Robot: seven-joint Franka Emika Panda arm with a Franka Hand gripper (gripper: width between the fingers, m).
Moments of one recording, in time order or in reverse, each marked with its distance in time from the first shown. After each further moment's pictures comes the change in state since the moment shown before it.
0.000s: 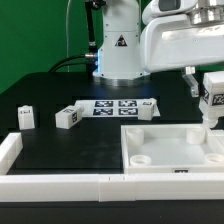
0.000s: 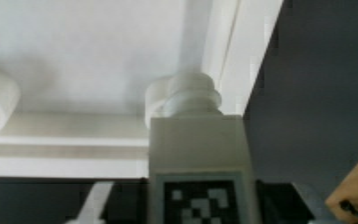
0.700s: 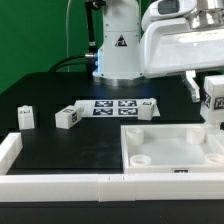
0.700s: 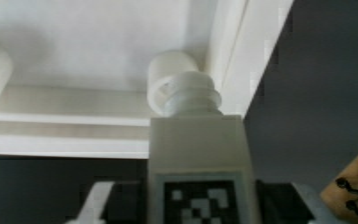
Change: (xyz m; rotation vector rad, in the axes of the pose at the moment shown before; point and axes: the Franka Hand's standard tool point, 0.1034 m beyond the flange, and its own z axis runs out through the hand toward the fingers) arm 0.012 0.004 0.015 -0.007 0.056 -0.019
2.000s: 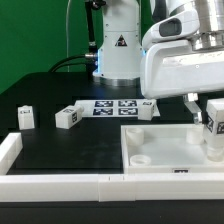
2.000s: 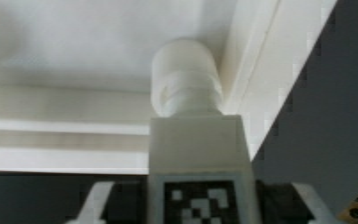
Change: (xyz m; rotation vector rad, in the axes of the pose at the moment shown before) arm 0.009 0.006 0.029 0.000 -0.005 0.001
